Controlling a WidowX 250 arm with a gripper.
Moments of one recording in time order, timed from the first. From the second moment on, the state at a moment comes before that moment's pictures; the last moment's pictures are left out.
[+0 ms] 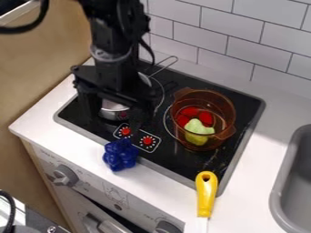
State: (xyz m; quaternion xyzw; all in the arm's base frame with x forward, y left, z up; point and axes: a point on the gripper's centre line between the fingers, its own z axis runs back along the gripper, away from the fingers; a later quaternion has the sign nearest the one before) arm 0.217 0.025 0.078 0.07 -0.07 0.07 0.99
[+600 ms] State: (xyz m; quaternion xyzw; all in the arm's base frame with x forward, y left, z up) arm 0.219 0.041 0.042 0.12 -0.08 0.05 0.99
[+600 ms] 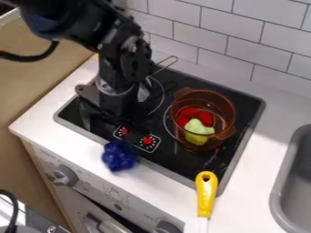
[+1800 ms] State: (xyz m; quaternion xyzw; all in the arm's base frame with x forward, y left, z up) arm 0.208 0.024 0.024 0.11 -0.07 0.12 0.98
